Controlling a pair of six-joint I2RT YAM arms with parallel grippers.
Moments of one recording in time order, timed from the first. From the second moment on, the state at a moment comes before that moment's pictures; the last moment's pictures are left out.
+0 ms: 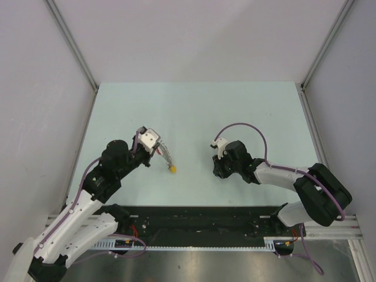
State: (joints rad) left arm -0.58 0.67 0.72 -0.31 0.06 0.25; right arm 0.68 1.42 0.57 0.09 -0.20 0.10
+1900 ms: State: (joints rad) left arm -0.62 0.94 0.87 -0.31 0.62 0.41; right arm 0.68 1.01 0.96 -0.46 -0.42 -0.19
